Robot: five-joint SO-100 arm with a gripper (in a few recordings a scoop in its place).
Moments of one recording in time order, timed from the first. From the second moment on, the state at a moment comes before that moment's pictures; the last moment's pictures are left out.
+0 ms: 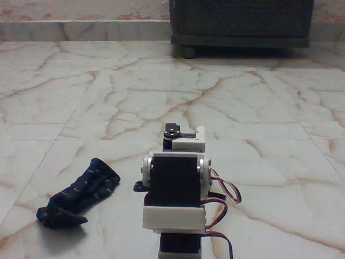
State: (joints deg) arm 3.2 138.3 176.7 -40.3 -87.8
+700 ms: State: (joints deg) arm 0.1 137.3 174.6 -30.0 -77.2
